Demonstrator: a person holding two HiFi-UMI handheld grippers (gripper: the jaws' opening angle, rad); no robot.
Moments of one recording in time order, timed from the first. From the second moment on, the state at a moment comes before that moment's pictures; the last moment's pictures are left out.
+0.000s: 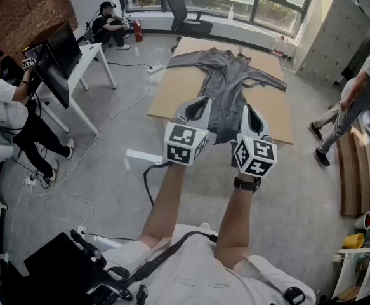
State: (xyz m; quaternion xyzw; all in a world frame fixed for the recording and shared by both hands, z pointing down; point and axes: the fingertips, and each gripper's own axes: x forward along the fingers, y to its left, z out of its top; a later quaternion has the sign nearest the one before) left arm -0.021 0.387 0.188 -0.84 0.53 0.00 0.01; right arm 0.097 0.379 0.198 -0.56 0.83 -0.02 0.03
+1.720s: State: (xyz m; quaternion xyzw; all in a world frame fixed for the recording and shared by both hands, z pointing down) left arm 0.009 0.155 0.212 -0.84 0.54 0.03 -0.04; right arm 0.118 0.161 0.227 -0.51 0.85 -0.06 -0.06
